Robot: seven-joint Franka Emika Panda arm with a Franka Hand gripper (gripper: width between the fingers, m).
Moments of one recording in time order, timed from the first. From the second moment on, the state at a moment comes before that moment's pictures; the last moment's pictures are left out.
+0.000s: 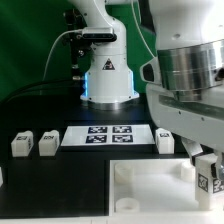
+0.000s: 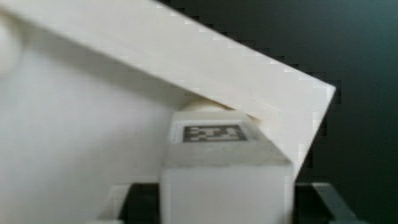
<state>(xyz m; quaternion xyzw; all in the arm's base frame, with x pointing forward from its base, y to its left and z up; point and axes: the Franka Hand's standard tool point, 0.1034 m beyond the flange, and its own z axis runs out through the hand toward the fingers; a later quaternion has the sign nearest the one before) 0.629 0.114 0.075 -0.78 0.61 0.04 0.10</state>
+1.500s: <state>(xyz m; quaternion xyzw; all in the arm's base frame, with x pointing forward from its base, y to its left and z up) 0.628 0.120 0.078 -1.00 0.02 -0.01 0.05</state>
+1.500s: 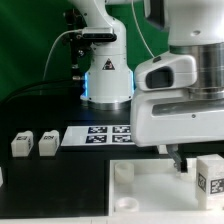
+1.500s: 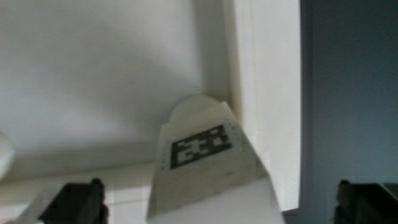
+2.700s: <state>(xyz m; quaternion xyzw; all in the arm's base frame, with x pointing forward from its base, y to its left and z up) 0.632 0.122 0.086 -0.81 0.58 0.06 0.07</state>
